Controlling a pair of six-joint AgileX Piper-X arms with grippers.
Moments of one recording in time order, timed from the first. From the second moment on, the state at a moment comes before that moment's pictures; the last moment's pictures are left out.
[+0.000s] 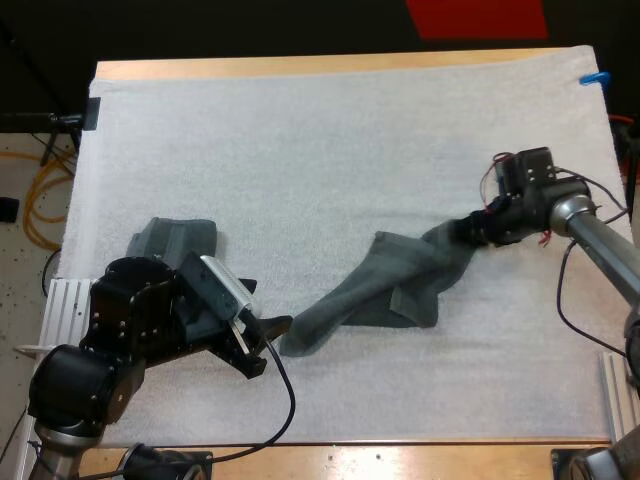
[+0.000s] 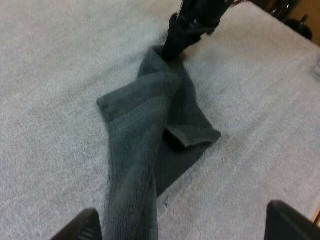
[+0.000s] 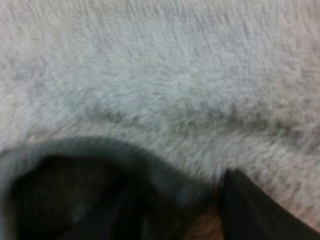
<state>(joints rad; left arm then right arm) -0.32 0.72 -0.90 1.05 0.53 -1.59 0.21 1.81 -1.07 0.63 -0.21 -1.77</state>
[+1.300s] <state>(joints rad) -0.61 1.66 -1.29 0.65 0.22 -1.48 0.25 1.69 -1.06 1.02 0.02 -1.80</state>
